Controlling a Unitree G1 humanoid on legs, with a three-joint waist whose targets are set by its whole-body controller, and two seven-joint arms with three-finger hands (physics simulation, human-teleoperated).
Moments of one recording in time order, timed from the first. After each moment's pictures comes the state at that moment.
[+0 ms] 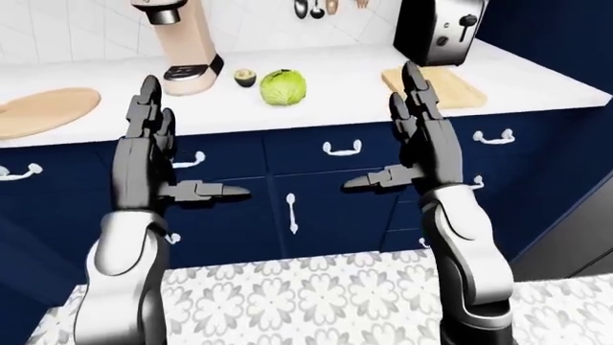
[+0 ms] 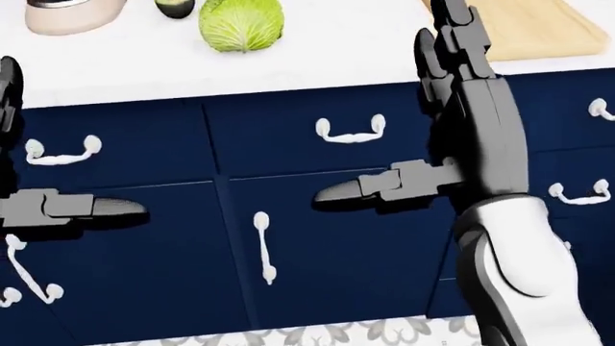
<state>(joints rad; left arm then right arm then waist) -0.32 0.22 0.24 -0.63 -0.05 0.68 -0.05 -0.42 -0.06 -0.03 -0.45 0.04 0.52 0.02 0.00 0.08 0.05</state>
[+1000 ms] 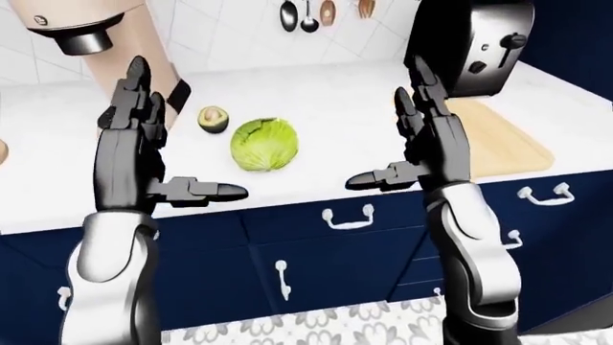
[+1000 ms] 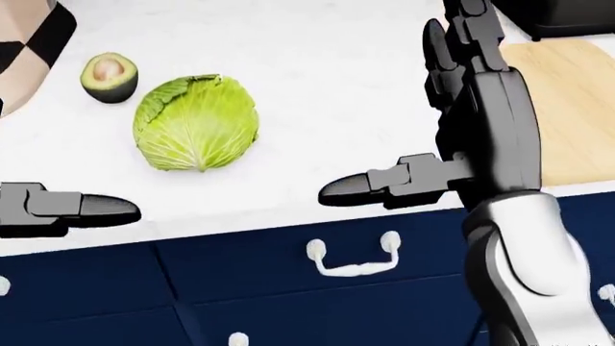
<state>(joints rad) -0.34 0.23 0.25 -0.71 0.01 0.70 -0.10 -0.43 -0.07 -0.05 -0.47 0.05 0.52 0.02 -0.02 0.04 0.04</state>
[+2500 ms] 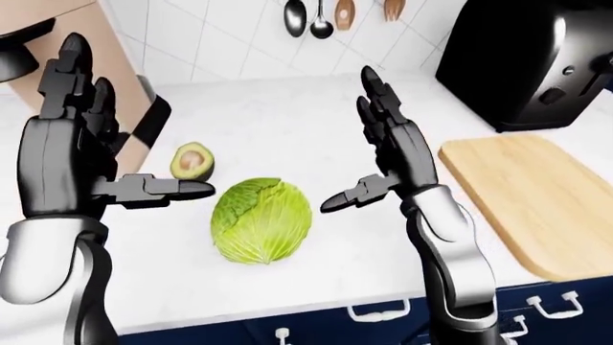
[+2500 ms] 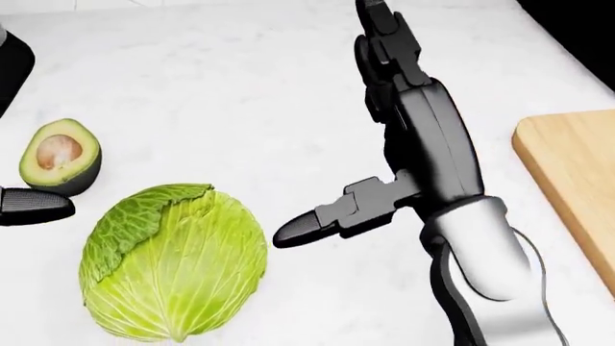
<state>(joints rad) -0.37 0.35 0.38 -0.84 -0.04 0.87 -0.12 -0.43 -0.03 0.06 -0.46 -0.09 0.52 0.17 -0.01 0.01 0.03</state>
